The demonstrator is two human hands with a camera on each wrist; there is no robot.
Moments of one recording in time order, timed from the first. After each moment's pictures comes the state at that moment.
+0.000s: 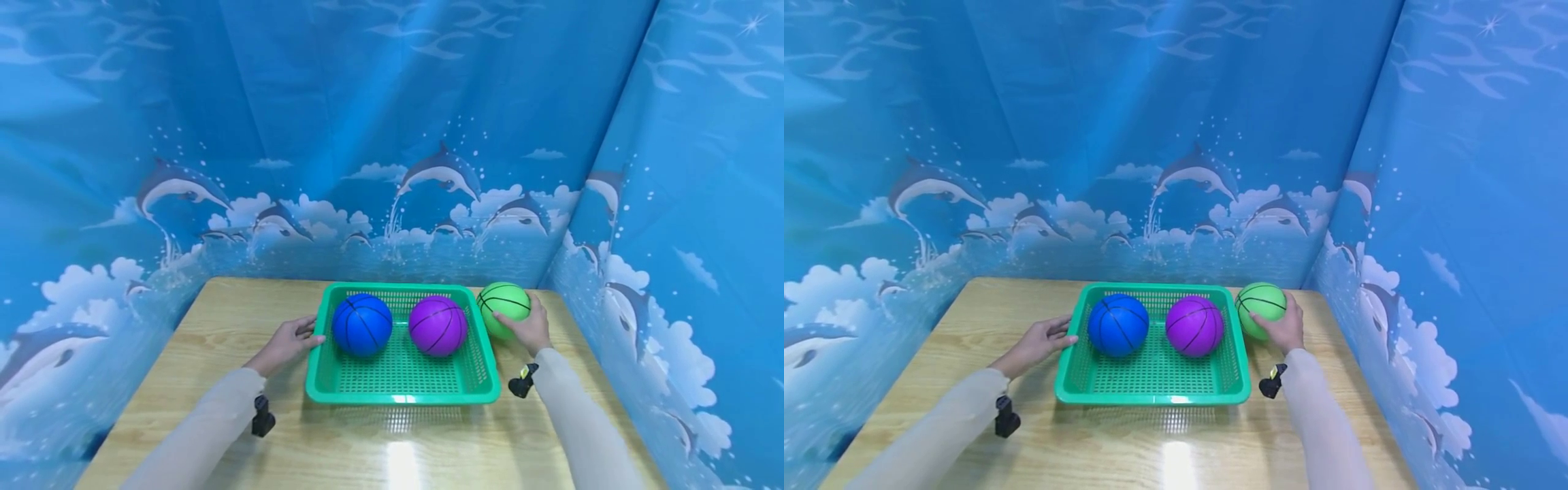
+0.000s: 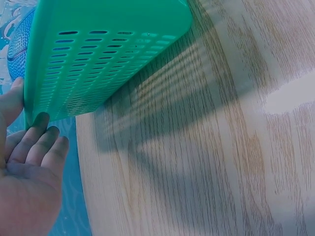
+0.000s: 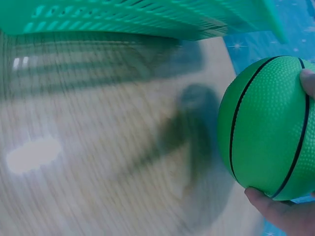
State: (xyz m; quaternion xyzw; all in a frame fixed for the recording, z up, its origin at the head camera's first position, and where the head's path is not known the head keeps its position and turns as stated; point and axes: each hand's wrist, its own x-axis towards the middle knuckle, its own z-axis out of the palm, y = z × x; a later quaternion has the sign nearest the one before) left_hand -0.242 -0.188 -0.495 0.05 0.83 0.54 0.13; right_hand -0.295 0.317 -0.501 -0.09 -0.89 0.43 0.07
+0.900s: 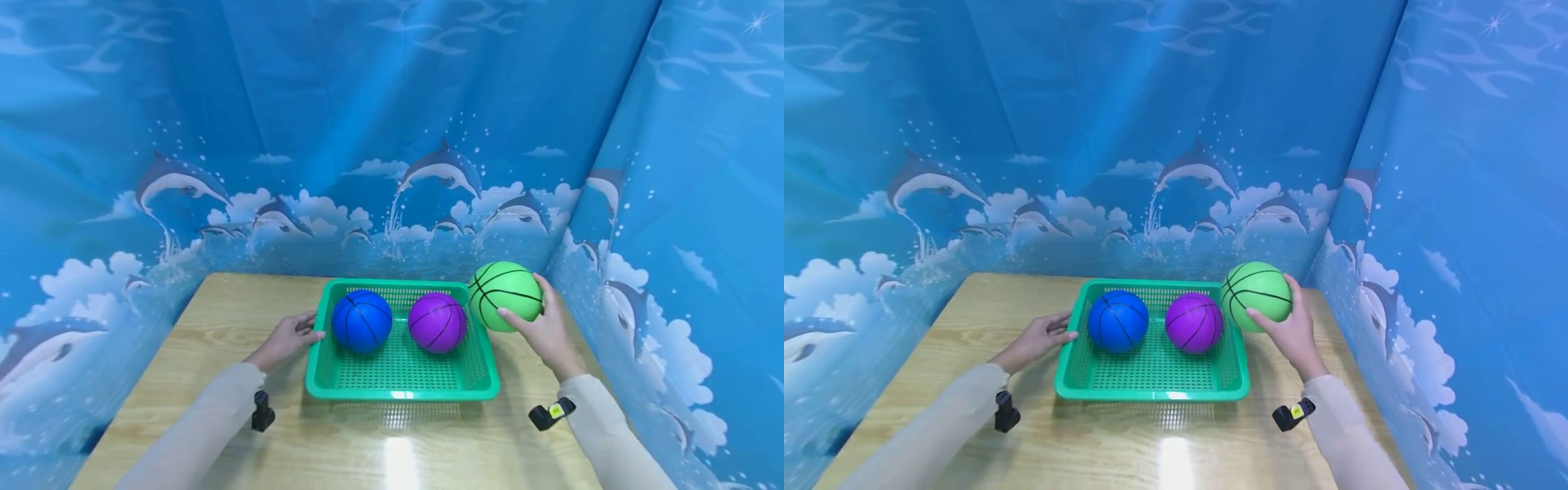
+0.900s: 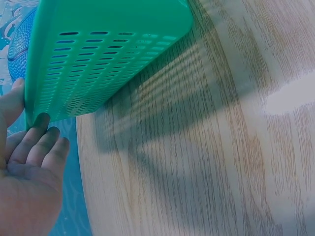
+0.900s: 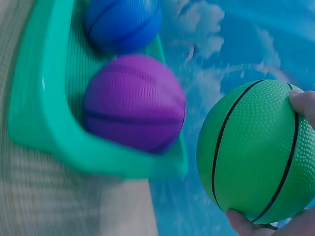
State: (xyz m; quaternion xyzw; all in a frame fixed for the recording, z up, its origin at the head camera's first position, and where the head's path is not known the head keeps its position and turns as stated) left_hand -0.243 -0.190 -0.495 0.06 0.83 0.54 0.13; right_hand -0.227 0.288 -0.418 -0.01 -0.86 0.50 0.11
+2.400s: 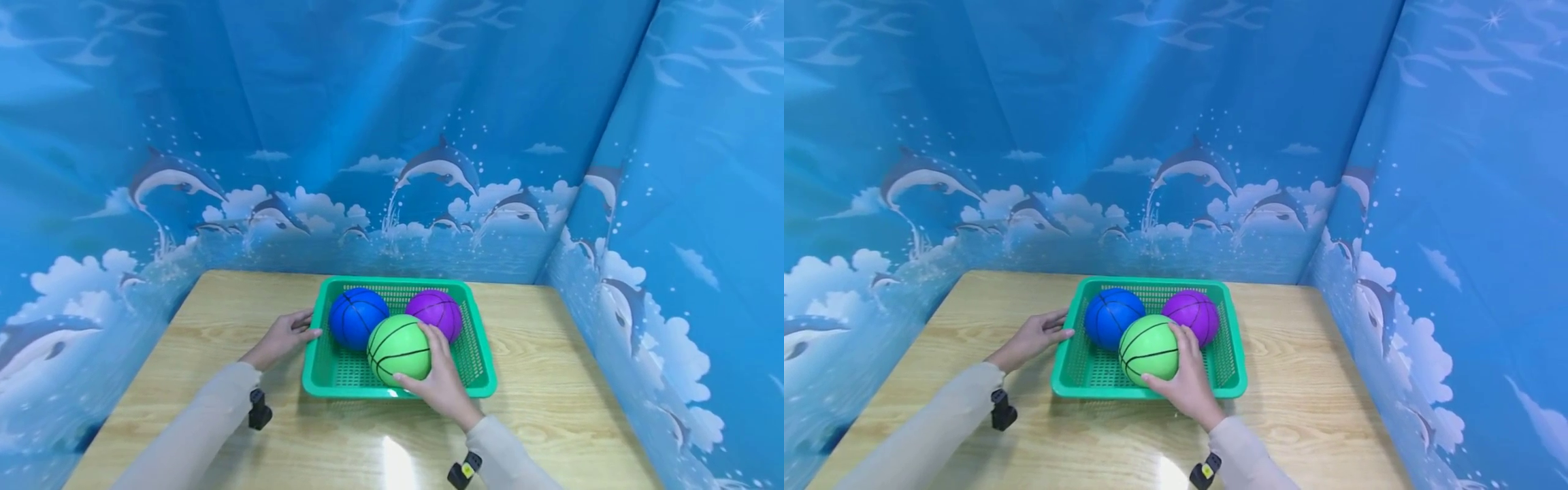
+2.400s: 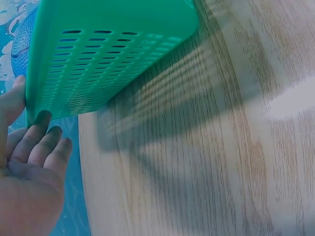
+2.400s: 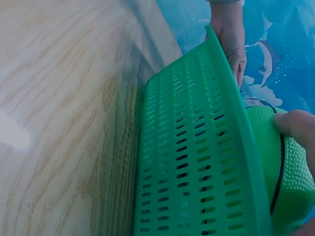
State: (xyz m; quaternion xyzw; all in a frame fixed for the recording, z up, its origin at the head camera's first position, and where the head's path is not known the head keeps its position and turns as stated) left_hand -0.245 -0.190 -0.498 0.06 0.83 0.55 0.13; right_hand -0.170 0.137 -0.488 0.12 -0.88 0.46 0.06
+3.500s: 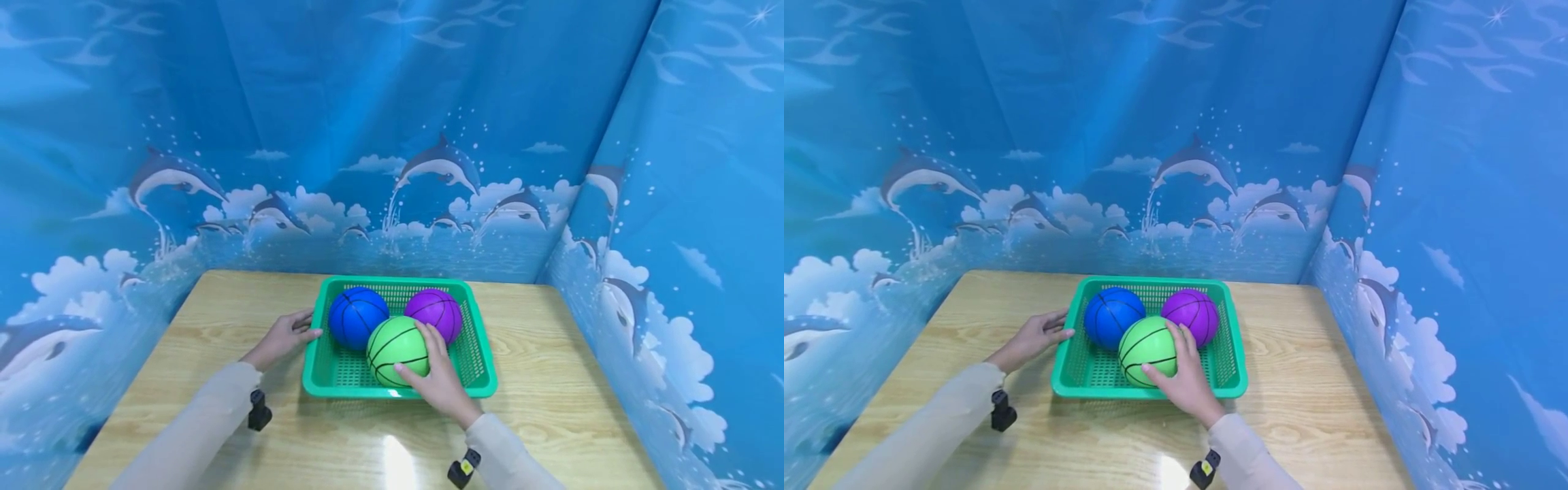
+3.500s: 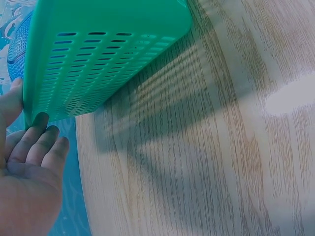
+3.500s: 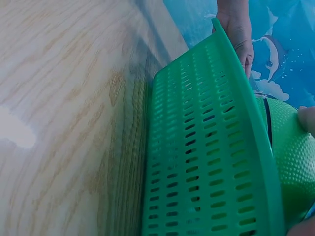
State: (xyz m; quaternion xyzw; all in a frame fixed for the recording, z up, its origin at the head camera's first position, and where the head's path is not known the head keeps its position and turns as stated) left_hand -0.245 -0.189 -0.496 0.06 0.84 0.53 0.13; right_hand -0.175 0.138 -0.491 0.12 -0.88 0.46 0.01
